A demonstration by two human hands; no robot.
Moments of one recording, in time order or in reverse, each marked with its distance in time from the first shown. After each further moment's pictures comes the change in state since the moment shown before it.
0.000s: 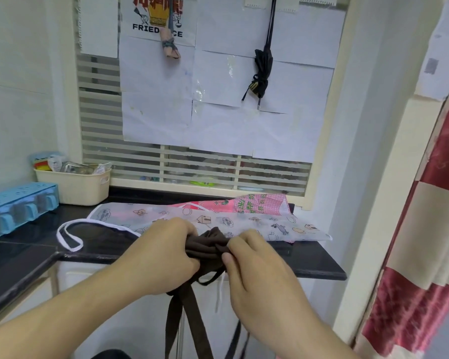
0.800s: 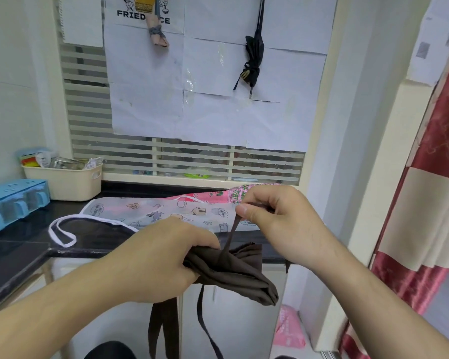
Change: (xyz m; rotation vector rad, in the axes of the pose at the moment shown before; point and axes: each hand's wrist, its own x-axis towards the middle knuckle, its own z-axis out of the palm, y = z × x) left_hand -0.020 0.015 -0.011 0.114 -0.185 0.368; right_hand 0.044 0.036 -0.057 0.417 -0.004 0.082
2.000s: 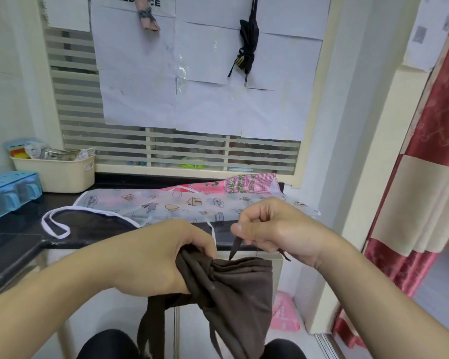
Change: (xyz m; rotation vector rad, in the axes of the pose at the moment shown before) left_hand 0.003 -0.007 0.011 -0.283 -0.229 0.014; right_hand -0.010 0.034 0.003 0.420 -0.428 0.211
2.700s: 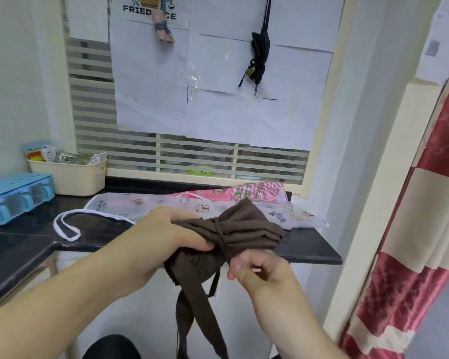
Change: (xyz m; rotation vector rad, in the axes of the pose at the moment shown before) left_hand -0.003 0.005 -0.007 -0.760 0.344 -0.272; right_hand -0.025 0.017 0.093 0.051 0.539 0.040
